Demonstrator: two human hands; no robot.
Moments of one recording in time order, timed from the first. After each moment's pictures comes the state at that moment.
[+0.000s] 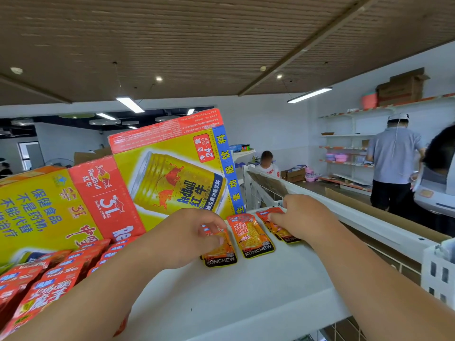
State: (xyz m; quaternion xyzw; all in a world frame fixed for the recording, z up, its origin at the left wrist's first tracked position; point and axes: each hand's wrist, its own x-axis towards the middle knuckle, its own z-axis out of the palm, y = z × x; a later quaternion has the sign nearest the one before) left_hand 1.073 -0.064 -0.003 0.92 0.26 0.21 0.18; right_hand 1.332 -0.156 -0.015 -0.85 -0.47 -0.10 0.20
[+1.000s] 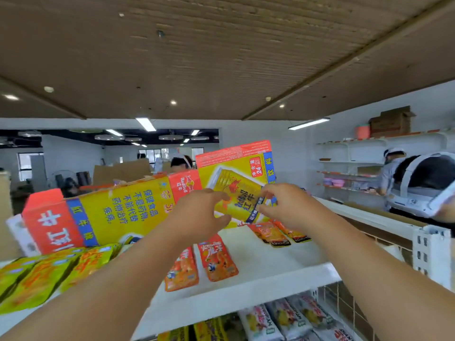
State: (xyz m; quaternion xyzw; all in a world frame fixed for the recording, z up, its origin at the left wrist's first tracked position) left_hand 0.915 -0.088 0.049 0.91 0.28 0.30 -0.07; right_hand 1.113 -0.217 0.060 -0.75 -0.58 -0.13 0.28
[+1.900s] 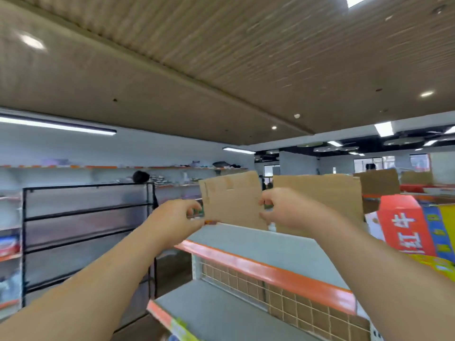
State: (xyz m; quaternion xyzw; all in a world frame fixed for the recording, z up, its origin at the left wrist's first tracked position) left_hand 0.205 -0.214 0.081 0.60 0.75 0.26 -0.14; right_hand 0.458 -0.110 0.111 -0.39 -0.89 -0.03 0.23
